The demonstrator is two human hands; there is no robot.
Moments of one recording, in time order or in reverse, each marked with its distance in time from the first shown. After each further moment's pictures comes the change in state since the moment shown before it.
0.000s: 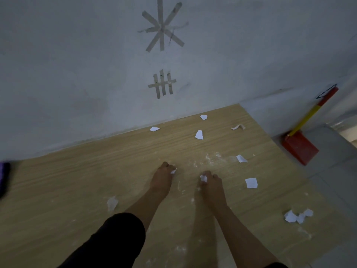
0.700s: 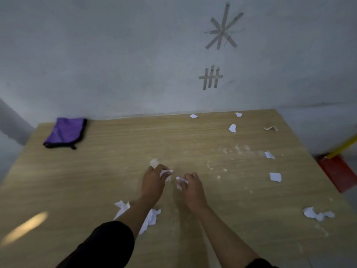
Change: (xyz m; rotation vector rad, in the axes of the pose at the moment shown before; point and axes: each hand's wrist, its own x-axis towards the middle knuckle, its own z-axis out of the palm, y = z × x) left_hand -0.170 -0.062 -0.054 -0.066 0.344 -0.244; right_hand -0.133 -0.100 0.050 0.267 -0.217 -0.297
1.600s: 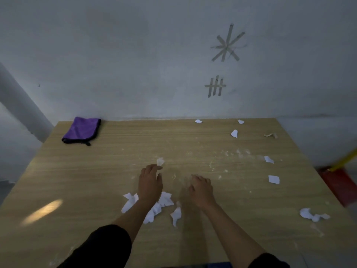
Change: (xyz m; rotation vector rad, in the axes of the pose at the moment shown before) left_hand -0.047 0.000 -0.031 0.091 0.229 0.033; right_hand -0.023 0.005 -0.020 -0.443 -0.131 -0.018
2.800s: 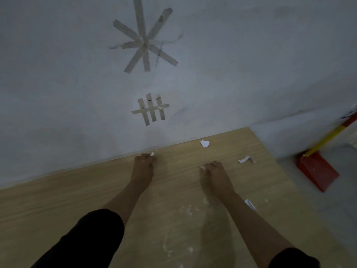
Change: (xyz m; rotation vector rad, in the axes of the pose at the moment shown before) left_hand 0.294 0.111 0.227 0.089 -0.377 0.160; right_hand 0.256 0.215 -0.131 0.055 0.273 0.034
